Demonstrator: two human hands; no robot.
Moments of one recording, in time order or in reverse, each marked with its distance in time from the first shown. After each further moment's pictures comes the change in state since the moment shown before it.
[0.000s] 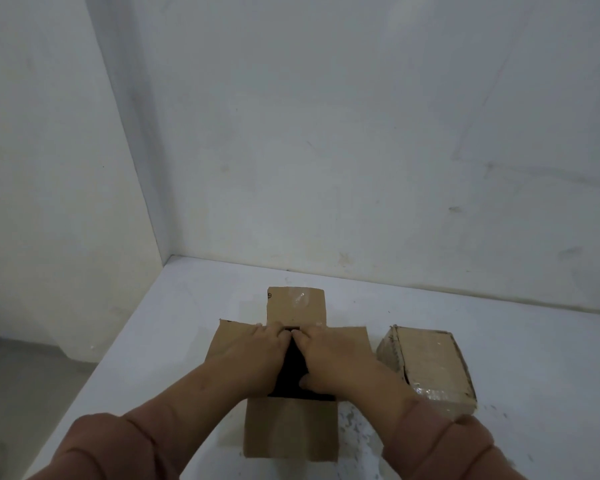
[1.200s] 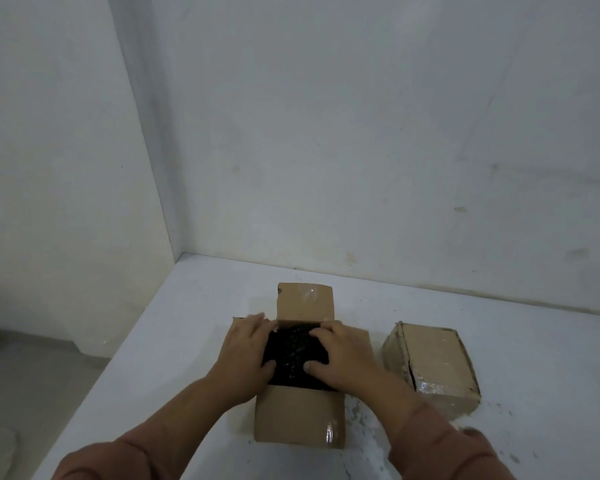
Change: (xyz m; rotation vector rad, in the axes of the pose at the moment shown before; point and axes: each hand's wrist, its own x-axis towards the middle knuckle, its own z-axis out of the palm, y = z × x) left_hand -0.029 -0.014 0.035 -0.471 0.264 -0.262; right_hand -0.006 0.016 0.030 0.358 0.133 0.166
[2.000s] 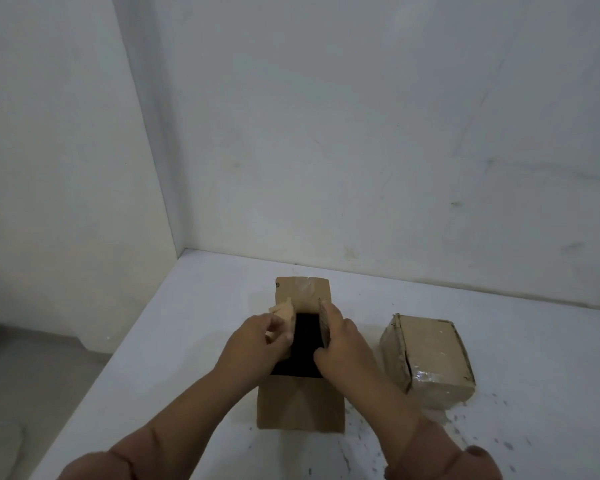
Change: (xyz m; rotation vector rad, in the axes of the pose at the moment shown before) left_hand -0.013 0.040 -0.020 -0.335 0.091 -0.230; right_hand -0.029 -0.024 -0.002 0.238 0.223 0.088
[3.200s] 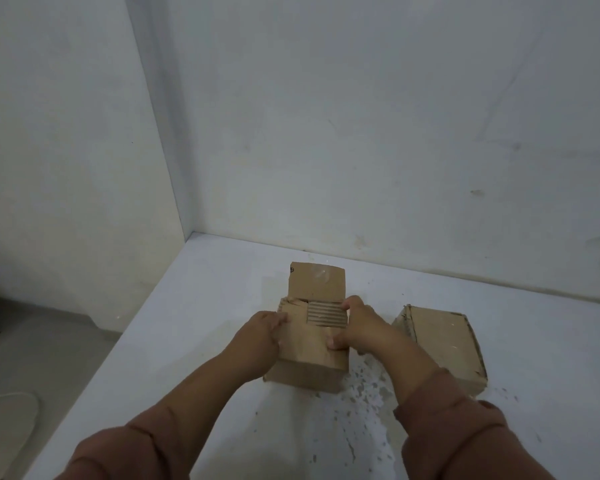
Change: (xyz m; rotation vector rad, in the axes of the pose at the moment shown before) left_hand 0.010 -0.018 0.005 0.164 -0.287 -0.040; right_hand 0.048 0.022 -0.016 0.080 -0.337 0.273
